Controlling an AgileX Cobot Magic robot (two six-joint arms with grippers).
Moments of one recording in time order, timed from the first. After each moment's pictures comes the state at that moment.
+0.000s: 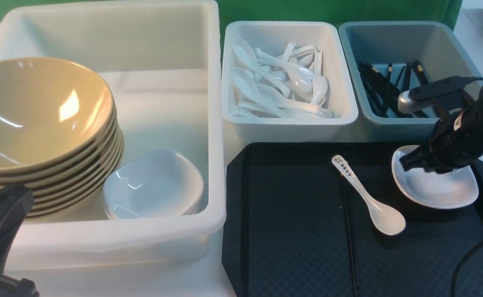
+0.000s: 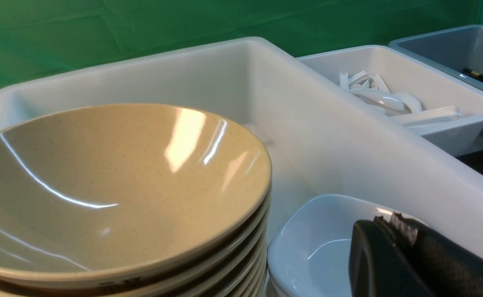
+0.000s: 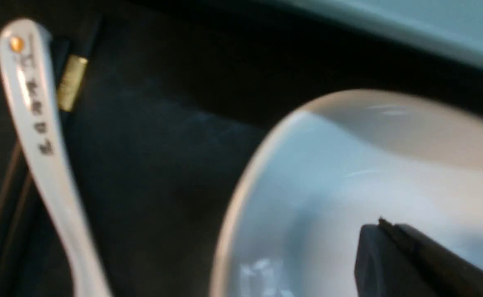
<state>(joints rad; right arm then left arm) 0.13 1.77 -1.06 -0.10 0.54 0.04 -0.11 0.27 -0.33 -0.49 0.34 0.57</state>
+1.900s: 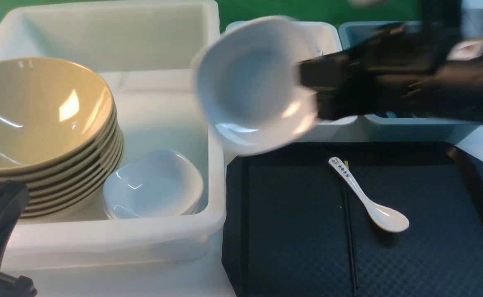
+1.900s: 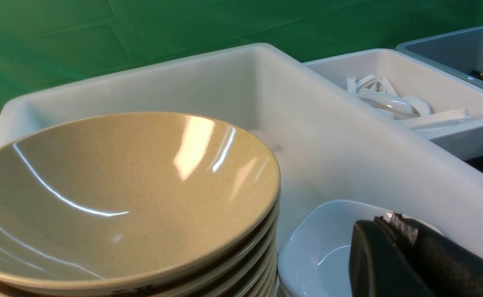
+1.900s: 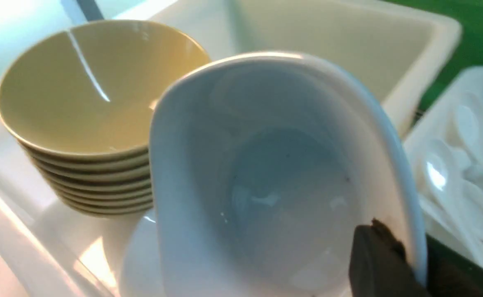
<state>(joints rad) 0.66 1.33 -1.05 0.63 0.18 -0.51 -0.11 0.27 -0.33 -0.47 0.32 0.57</state>
